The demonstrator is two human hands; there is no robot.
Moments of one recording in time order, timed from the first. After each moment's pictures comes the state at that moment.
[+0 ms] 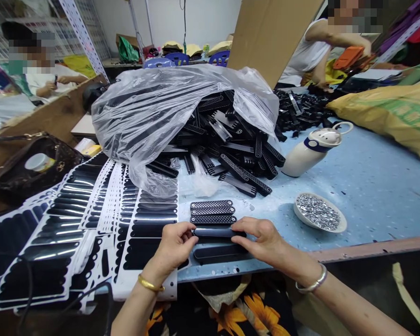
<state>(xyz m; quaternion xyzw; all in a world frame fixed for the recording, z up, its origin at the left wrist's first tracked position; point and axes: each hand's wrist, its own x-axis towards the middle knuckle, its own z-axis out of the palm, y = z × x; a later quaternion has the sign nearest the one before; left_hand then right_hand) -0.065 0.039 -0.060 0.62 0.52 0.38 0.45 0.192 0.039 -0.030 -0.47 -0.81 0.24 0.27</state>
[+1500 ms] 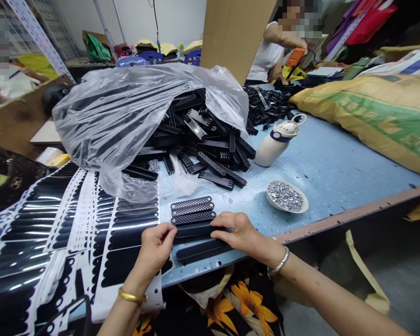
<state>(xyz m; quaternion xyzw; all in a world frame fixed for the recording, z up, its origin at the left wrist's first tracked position) -0.065 0.040 -0.065 0.63 0.55 0.36 0.41 0.191 0.034 -0.041 -0.48 -0.78 0.28 0.30</state>
